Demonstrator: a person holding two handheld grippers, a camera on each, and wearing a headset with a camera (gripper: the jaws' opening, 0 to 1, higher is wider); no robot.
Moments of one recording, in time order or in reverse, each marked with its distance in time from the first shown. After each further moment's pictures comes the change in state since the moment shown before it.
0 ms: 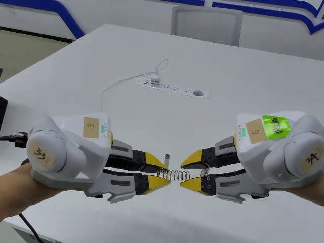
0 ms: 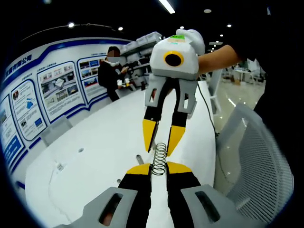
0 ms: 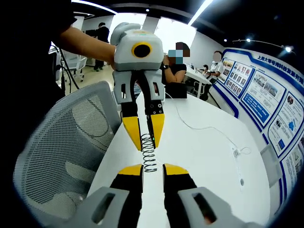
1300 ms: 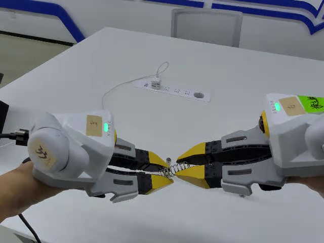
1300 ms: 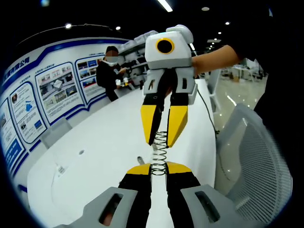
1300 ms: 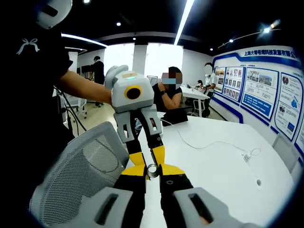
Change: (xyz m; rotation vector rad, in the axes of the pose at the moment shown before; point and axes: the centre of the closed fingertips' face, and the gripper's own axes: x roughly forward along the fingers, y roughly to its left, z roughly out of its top) left arm 0.004 0.000 0.007 0.022 0.020 -0.006; right arm -0.020 0.000 0.050 0.199 -0.290 0.056
